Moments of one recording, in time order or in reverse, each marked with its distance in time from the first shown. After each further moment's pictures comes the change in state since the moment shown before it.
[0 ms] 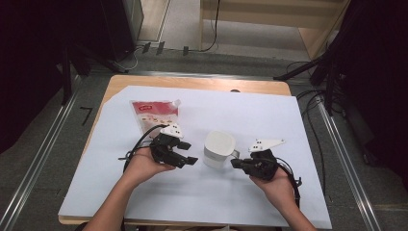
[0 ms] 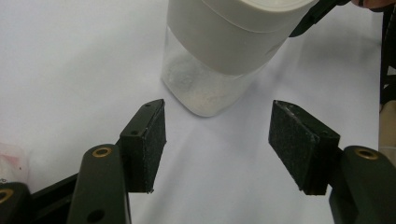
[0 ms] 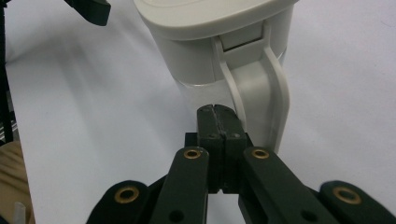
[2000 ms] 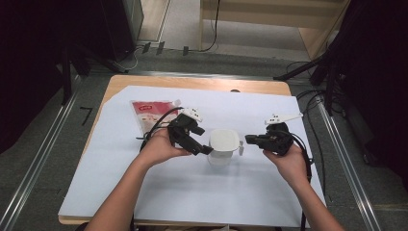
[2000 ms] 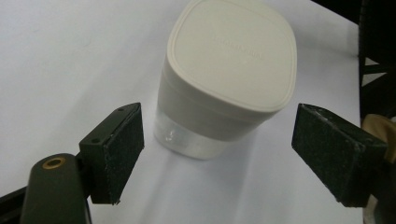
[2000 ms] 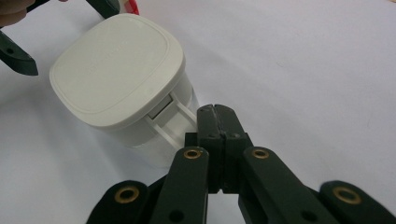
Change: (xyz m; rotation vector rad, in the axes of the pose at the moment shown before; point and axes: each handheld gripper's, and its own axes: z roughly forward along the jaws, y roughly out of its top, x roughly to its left) left arm 0.011 0.064 0.019 0.045 -0.113 0.077; right arm -0.056 0.039 -0.029 -0.033 -0.068 0.054
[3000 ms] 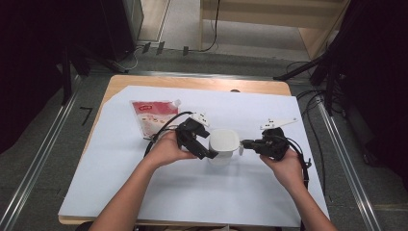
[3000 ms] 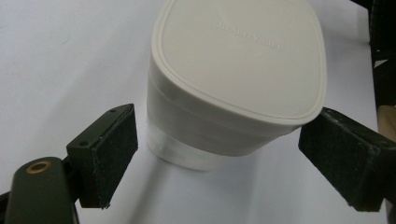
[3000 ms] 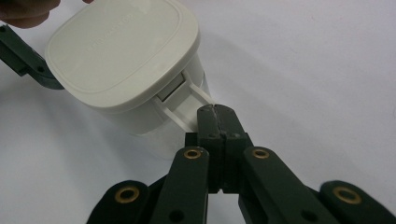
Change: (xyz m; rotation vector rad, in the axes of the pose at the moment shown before) left arm 0.002 -0.002 0.028 0.020 0.009 0.015; right arm 0.008 -0.010 0.010 0.021 0.002 -0.001
